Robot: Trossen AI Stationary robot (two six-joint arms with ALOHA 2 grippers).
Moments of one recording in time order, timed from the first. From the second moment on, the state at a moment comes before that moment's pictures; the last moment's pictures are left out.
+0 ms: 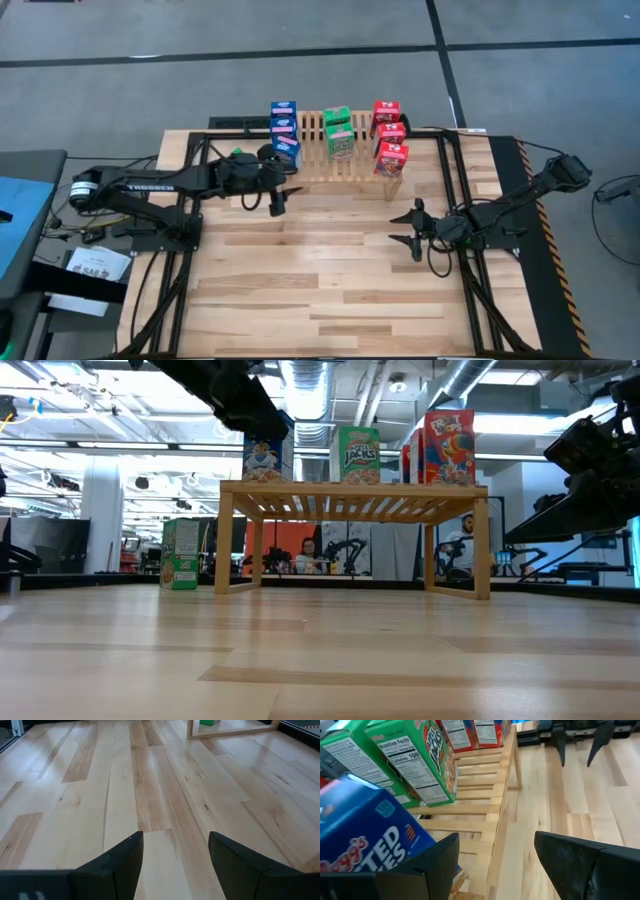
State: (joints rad) left arm 0.14 1.18 0.88 -0.08 -0.25 0.21; right arm 0.38 0.71 0.00 0.26 0.50 0.30
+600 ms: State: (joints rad) left arm 0.17 1.20 0.88 -0.04 -0.30 0.21; right arm 0.38 0.71 0.01 0.26 0.50 0.30
